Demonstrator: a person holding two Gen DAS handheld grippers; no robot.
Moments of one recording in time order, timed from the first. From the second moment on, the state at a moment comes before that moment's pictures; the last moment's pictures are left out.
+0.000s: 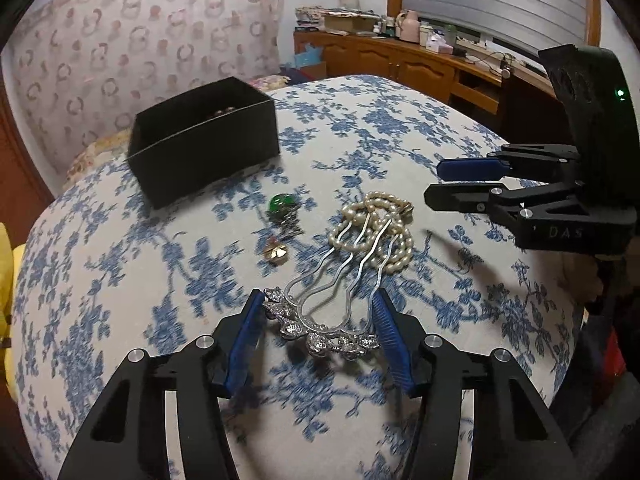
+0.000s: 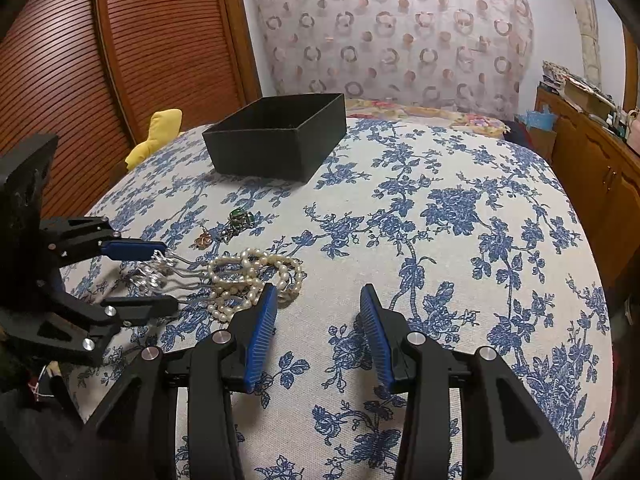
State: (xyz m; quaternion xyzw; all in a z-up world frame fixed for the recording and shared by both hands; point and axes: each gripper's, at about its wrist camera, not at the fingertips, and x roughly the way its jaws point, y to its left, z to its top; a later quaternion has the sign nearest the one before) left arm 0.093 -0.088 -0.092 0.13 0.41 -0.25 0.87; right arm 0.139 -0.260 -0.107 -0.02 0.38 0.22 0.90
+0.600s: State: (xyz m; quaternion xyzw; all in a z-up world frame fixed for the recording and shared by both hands) left arm 0.081 -0.035 -0.092 0.09 0.41 -0.21 0.88; right arm 0.139 -0.238 -0.106 -0.07 0.39 0.23 0.89
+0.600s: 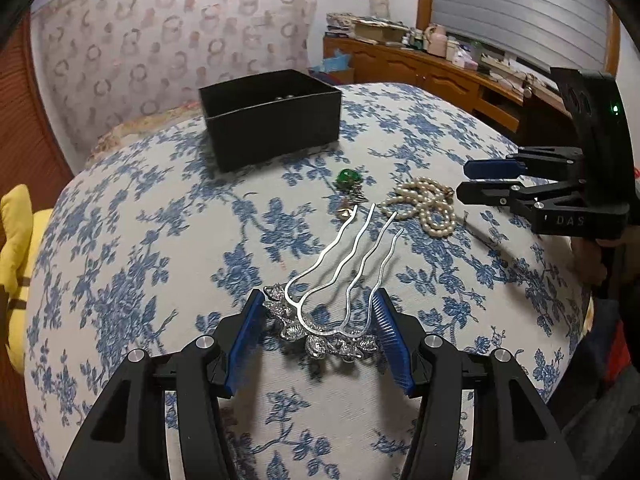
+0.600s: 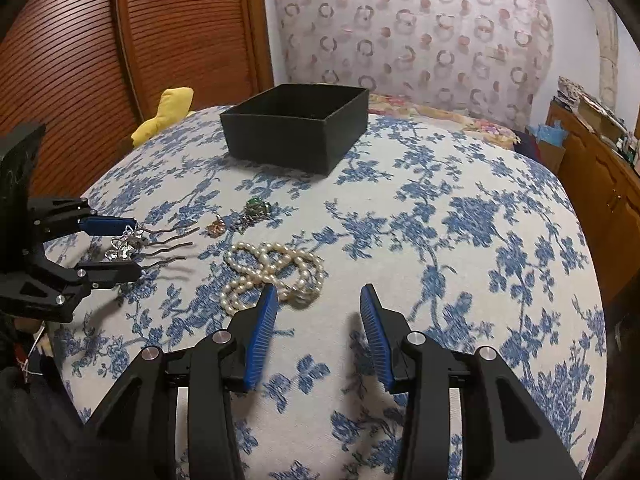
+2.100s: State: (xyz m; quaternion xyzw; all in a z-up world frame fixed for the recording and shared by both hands) left arm 0.104 -0.019 -0.050 0.04 0.35 -0.18 0.92; right arm 0.143 -0.215 -0.017 -0.07 0.30 0.29 0.90
